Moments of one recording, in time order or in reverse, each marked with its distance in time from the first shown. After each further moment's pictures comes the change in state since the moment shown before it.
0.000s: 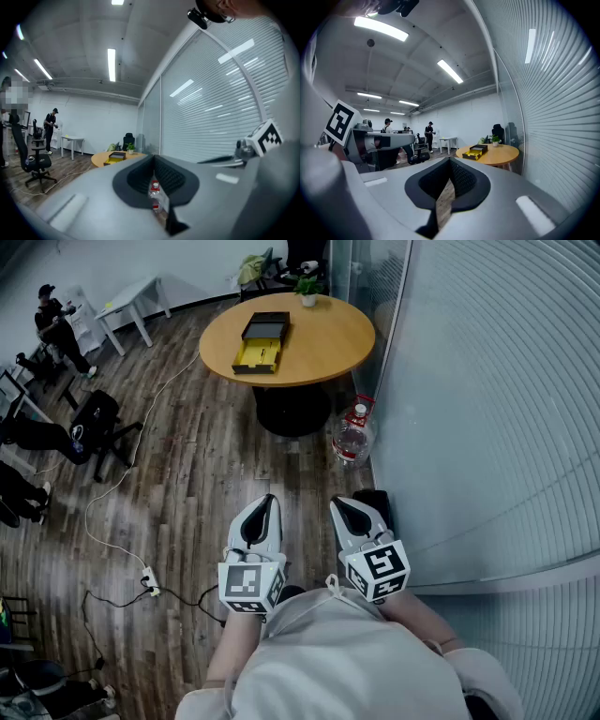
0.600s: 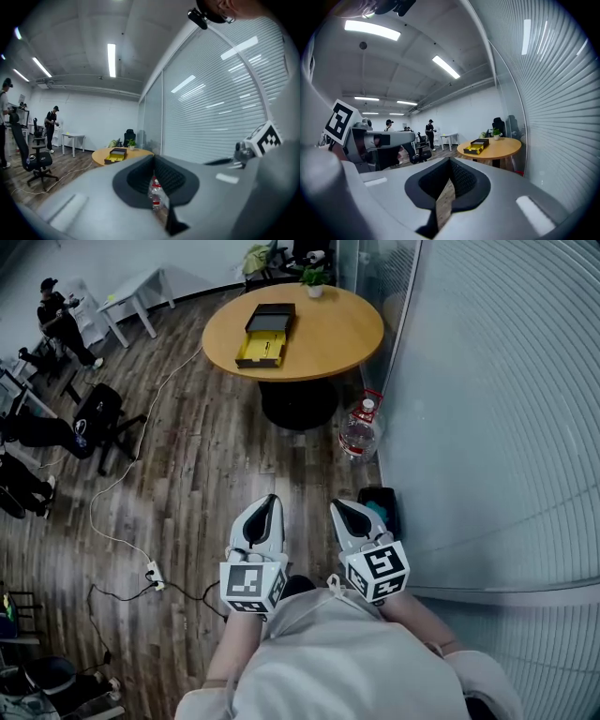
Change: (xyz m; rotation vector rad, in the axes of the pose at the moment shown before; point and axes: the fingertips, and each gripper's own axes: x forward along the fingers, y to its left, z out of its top) left arm 0.023 0.010 -0.008 -0.002 0.051 0.003; right arm 0.025 -0.009 -0.015 0.066 0.048 0.015
